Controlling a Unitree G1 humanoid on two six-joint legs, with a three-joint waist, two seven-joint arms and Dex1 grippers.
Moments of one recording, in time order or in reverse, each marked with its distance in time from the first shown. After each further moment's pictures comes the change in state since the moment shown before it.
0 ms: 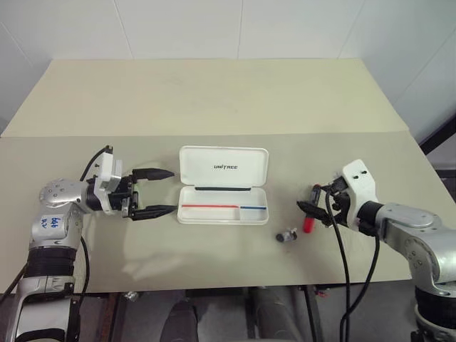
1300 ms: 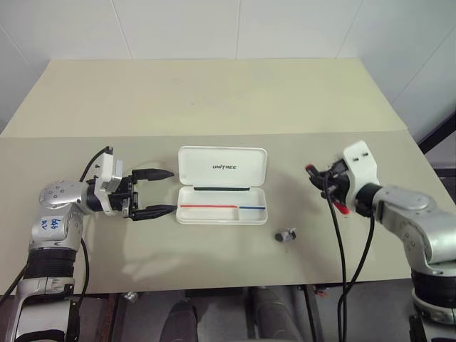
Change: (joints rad) left arm 0.007 0.000 0.002 -0.003 0.000 -0.004 0.011; right arm -0.180 -0.084 0.094 0.107 -0.007 -0.144 0.011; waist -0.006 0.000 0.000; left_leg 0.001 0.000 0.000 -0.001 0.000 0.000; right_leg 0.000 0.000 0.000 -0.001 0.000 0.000
